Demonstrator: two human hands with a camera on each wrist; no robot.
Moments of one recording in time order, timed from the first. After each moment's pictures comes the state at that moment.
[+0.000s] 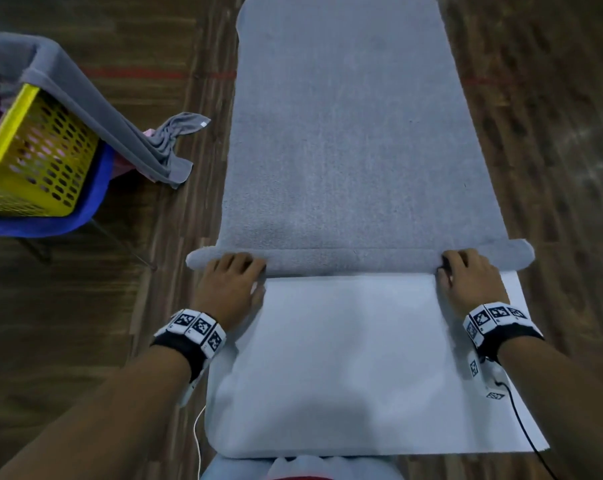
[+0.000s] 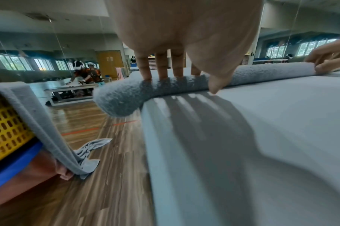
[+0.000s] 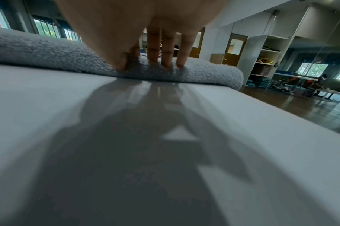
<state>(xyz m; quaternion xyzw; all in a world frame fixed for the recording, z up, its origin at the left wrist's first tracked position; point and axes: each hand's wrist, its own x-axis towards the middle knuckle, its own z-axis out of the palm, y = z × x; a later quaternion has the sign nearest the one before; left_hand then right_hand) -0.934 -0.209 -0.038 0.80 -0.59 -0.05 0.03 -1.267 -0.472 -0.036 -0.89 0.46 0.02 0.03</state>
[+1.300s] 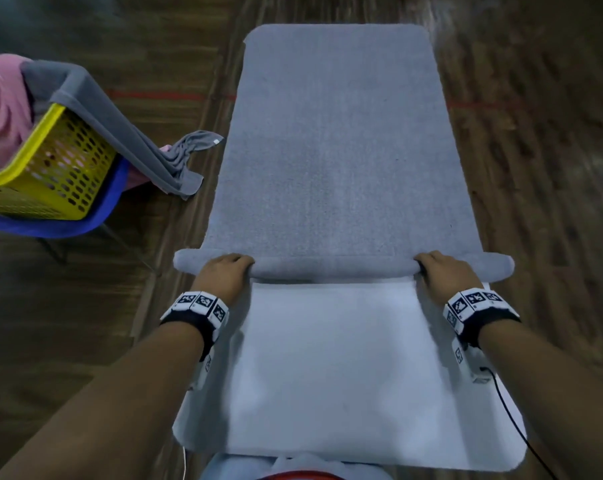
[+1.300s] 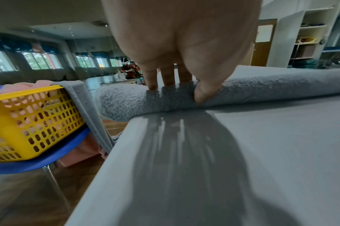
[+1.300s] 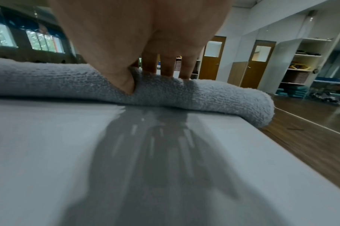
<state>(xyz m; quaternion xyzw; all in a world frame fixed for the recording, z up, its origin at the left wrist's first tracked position) -0.955 -0.255 -0.030 0.85 -0.51 -0.16 -0.01 -1.273 -0.528 -0.027 -0.91 0.36 0.15 0.09</state>
